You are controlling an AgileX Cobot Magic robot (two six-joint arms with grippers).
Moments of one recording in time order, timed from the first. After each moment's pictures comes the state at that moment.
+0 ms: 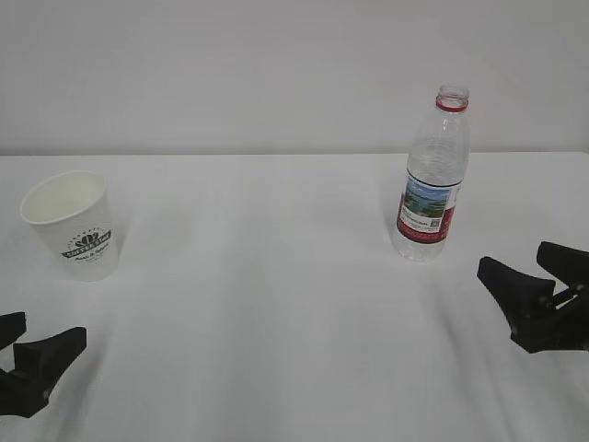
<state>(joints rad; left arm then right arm) -0.19 1.69 -0.01 0.16 -1.15 -0.13 0.08 1.62 -0.11 -0.29 -1.15 0.10</state>
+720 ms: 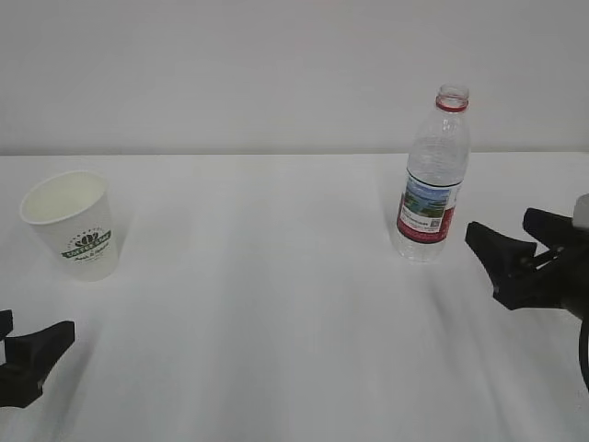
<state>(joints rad) -0.19 1.69 -0.01 0.09 -1.15 -0.13 0.08 1.67 -0.23 -0.28 -1.15 0.09</state>
